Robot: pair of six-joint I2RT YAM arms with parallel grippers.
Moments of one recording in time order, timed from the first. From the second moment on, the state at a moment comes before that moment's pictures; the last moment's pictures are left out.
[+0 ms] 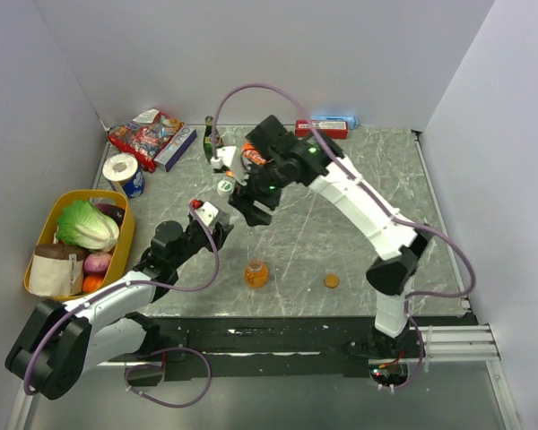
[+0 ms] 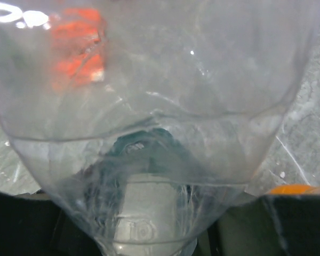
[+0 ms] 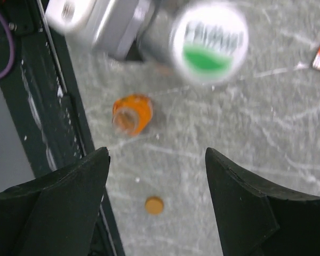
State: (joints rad) left arm -0.51 1.06 0.33 0.60 0.19 0.09; right arm 0.84 1.89 2.25 -1.35 -0.32 -0.43
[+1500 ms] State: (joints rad) left arm -0.48 1.00 0.45 0.26 0.58 0.45; right arm 0.87 1.76 2.21 -1.38 -0.62 -1.49
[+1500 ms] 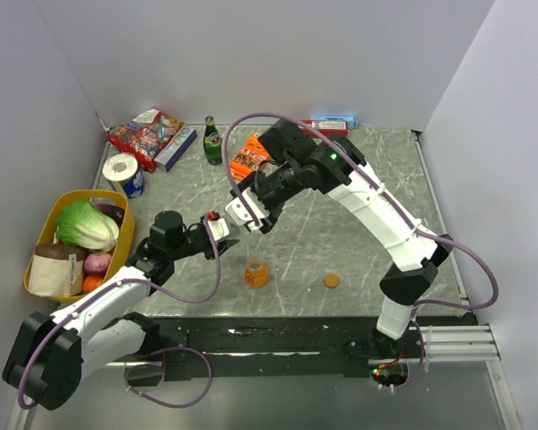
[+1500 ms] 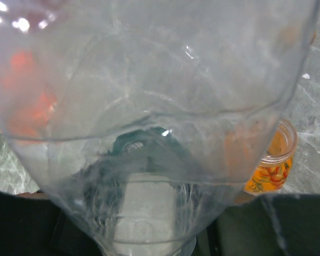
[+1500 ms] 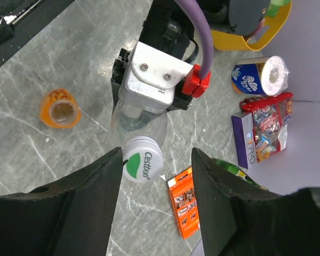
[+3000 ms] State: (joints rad) left arm -0.49 1.03 0.42 0.43 0.24 0.43; right arm 0.83 1.86 2.27 -1.31 -0.51 -1.19
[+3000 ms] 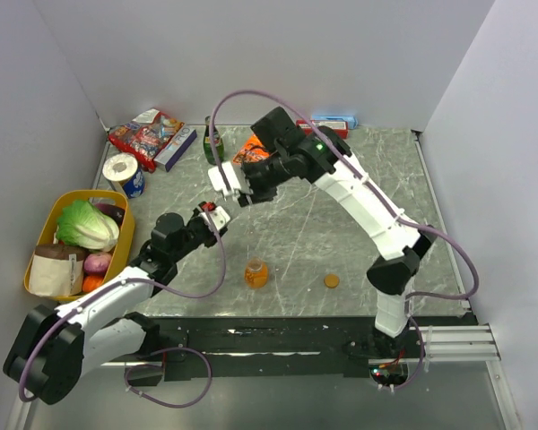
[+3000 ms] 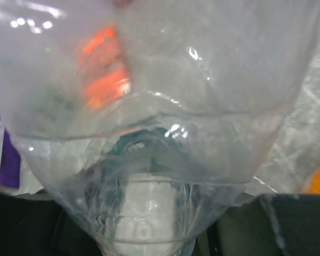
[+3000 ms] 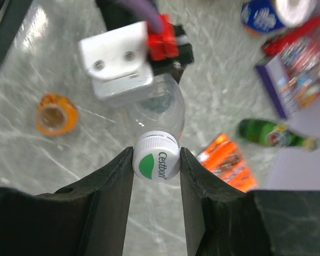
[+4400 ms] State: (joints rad) left arm -0.53 1.09 0.56 0.11 0.44 0.52; right arm 0.78 1.50 1.86 -1.19 -0.65 -1.14
